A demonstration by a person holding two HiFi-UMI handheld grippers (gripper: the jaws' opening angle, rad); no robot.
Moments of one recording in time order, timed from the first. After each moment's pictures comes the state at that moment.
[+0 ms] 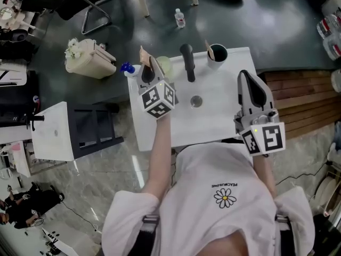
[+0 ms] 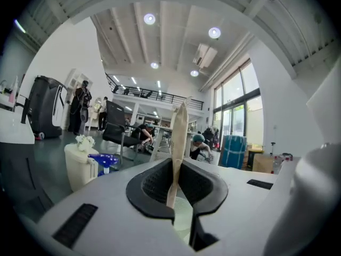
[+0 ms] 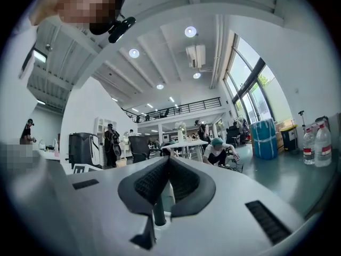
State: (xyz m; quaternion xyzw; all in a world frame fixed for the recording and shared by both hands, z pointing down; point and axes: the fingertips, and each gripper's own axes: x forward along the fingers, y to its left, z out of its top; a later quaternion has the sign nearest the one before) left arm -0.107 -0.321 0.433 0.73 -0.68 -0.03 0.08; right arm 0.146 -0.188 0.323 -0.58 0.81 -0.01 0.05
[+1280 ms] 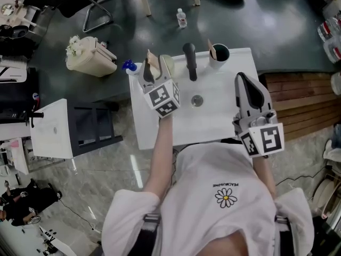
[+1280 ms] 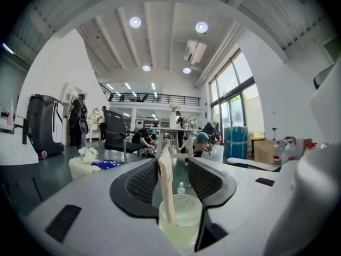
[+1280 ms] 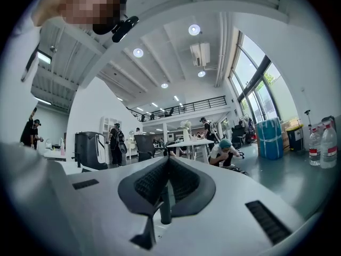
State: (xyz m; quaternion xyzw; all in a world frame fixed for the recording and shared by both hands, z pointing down) left arm -0.102 -0.317 0.438 0.73 -0.69 0.03 0.03; right arm 0.129 -0.181 0.321 -0.56 0.83 0.00 0.04
